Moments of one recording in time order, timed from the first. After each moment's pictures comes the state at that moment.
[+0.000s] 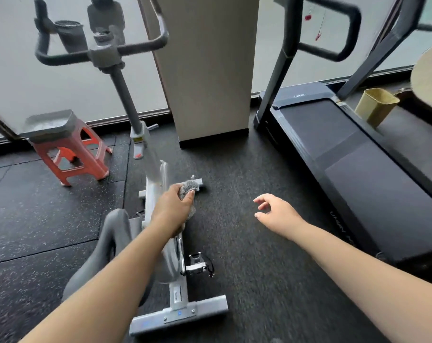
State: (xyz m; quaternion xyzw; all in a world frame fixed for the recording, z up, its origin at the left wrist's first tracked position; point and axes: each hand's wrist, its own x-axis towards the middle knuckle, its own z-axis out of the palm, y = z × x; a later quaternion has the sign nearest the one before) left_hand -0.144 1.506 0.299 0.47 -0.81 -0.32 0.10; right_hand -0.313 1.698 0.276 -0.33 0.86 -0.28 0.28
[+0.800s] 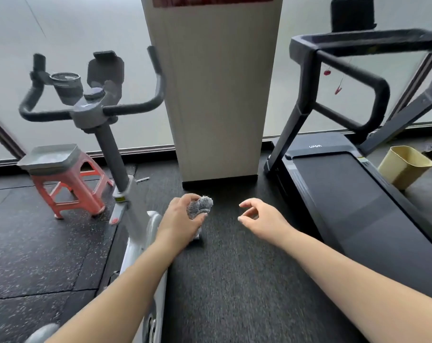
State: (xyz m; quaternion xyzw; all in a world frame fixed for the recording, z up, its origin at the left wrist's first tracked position) left_hand -0.374 1.399 0.336 0.42 -0.82 -0.32 0.21; right_hand -0.545 1.533 0.337 -0.41 0.80 -0.34 0.26
